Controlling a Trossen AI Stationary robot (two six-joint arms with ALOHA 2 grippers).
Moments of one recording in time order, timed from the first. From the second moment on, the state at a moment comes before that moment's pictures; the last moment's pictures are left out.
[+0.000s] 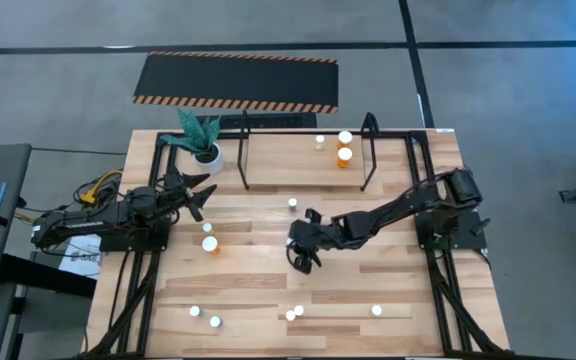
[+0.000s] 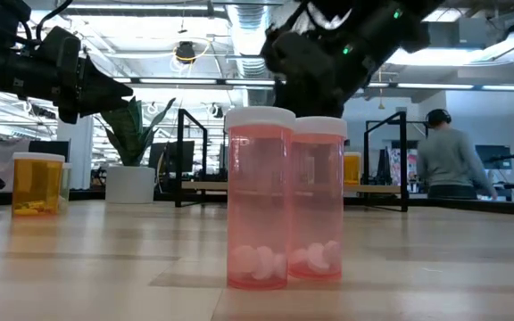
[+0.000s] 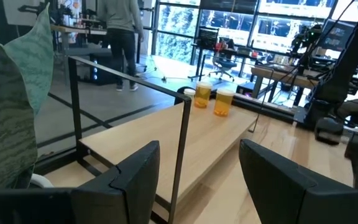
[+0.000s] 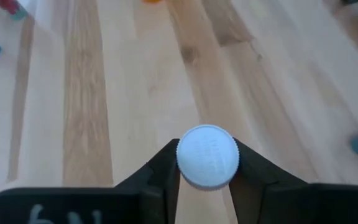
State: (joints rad) left arm 0.15 0.08 0.03 0.02 -0.41 -0.18; right arm 0.20 1.81 1.07 -0.01 0.23 0.39
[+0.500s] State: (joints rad) left arm 0.15 0.08 0.03 0.02 -0.41 -0.18; right arm 0.02 1.66 1.07 -0.09 0.30 0.19
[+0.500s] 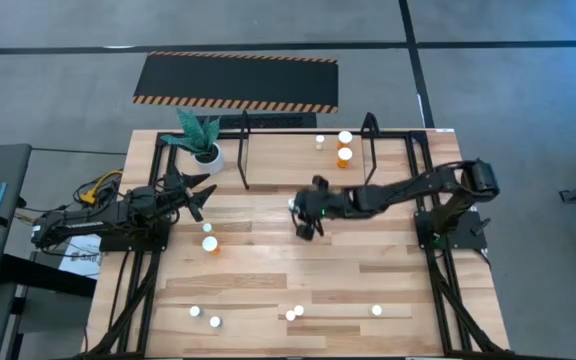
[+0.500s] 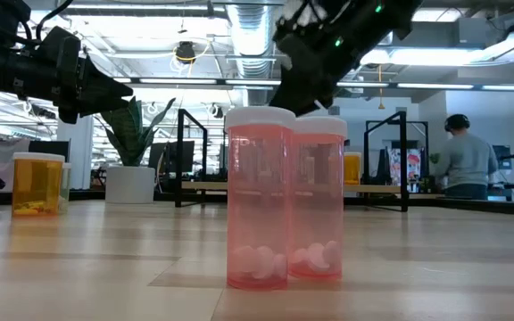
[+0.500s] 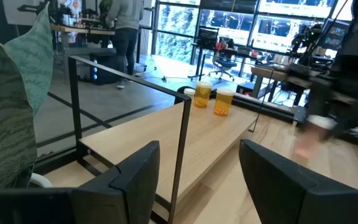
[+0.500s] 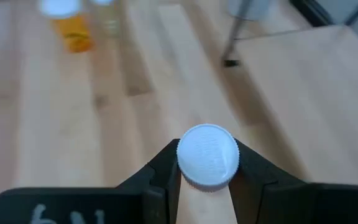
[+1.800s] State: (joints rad) left arm 0.15 0.08 0.03 0.02 -0.41 -0.18; right arm -0.41 1.79 1.07 0.01 0.04 0.02
